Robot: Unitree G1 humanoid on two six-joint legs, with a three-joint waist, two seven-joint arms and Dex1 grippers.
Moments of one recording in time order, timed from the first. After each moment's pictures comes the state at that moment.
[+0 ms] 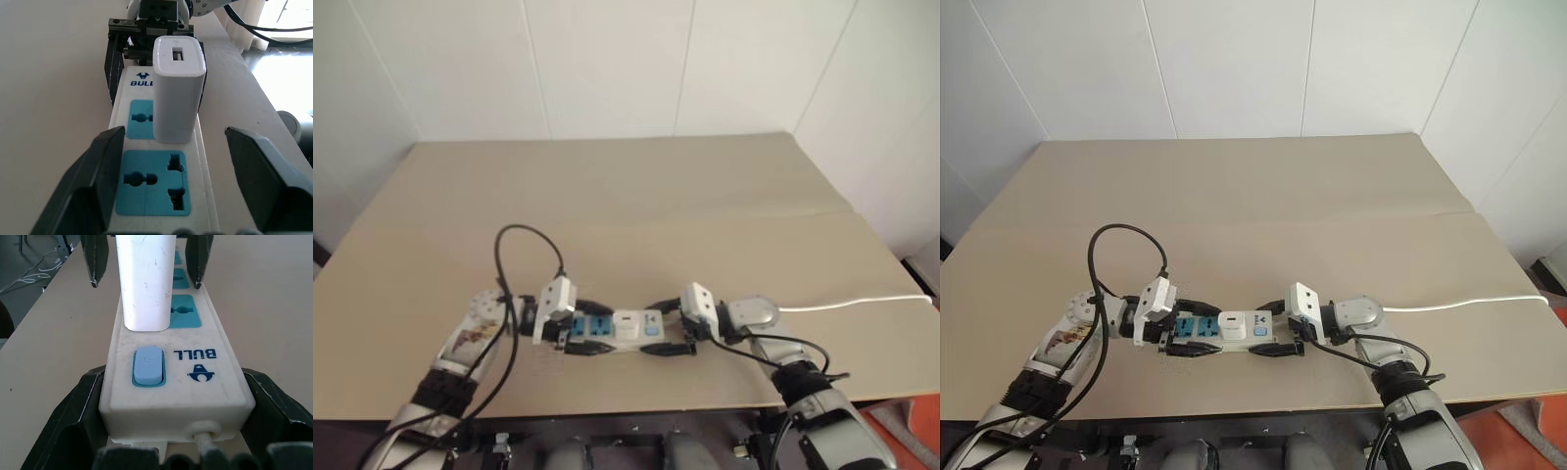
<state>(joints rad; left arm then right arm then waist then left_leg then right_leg) -0.38 0.60 -0.22 0.17 -0.33 0.07 -1.36 -0.49 -0.39 0.27 0.48 0.19 -0.21 1.33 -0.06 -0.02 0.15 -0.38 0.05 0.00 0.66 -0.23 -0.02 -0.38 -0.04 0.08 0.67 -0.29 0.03</state>
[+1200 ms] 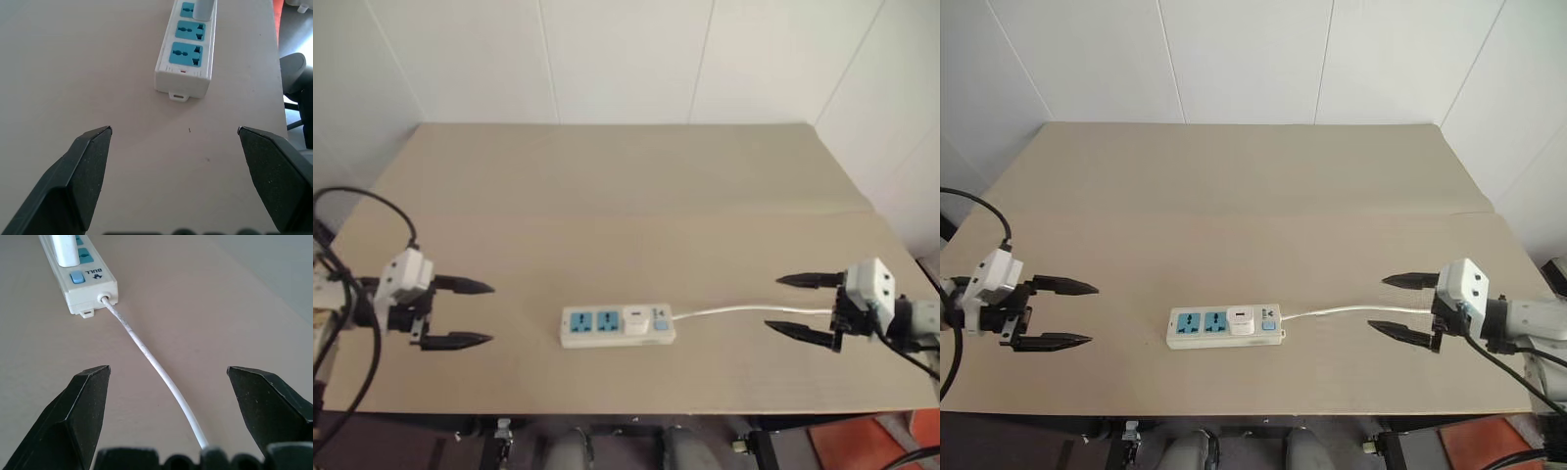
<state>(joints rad) -0.20 1.06 0.24 0.20 -0.46 0.10 -1.61 -0.09 -0.91 -0.27 0.05 0.44 0.02 1.28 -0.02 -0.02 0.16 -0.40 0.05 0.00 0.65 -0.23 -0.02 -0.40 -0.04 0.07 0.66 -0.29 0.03</state>
